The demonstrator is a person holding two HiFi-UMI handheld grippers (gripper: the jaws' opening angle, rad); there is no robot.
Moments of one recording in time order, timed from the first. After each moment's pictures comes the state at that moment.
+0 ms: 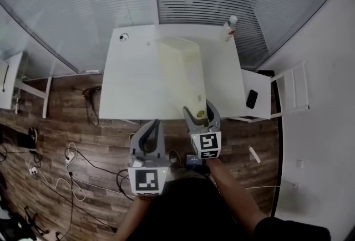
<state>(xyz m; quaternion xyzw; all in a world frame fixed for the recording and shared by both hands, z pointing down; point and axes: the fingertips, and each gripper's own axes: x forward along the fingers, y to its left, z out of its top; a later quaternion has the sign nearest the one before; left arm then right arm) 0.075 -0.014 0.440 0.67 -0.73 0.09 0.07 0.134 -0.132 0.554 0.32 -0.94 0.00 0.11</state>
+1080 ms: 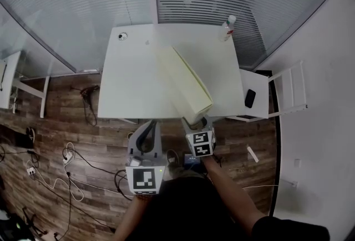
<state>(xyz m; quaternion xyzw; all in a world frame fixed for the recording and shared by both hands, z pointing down) 0.066 -0.004 0.453 0.67 -0.73 0.09 0.09 0.147 -0.106 0.671 0.30 -0.91 0.08 0.28</state>
